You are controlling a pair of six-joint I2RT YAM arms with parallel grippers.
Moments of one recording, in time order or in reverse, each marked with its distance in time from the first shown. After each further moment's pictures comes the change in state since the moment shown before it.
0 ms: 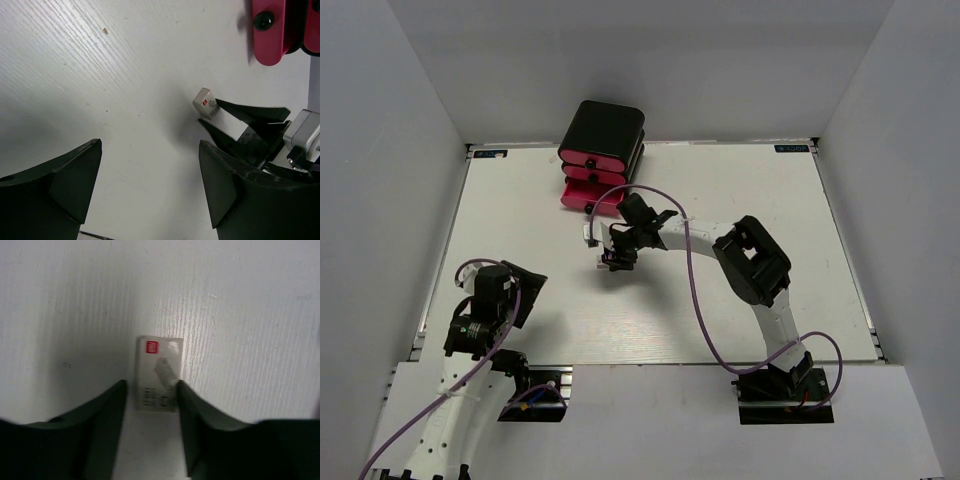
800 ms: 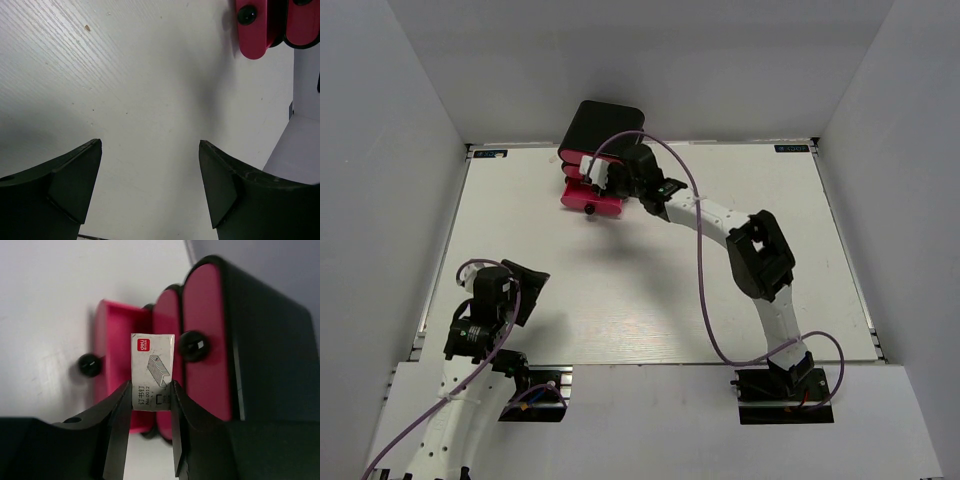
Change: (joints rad) left arm 0.000 -0.029 -0.016 0.030 0.034 -0.003; right arm -0.072 -0.023 0.212 0.316 0.248 0.023
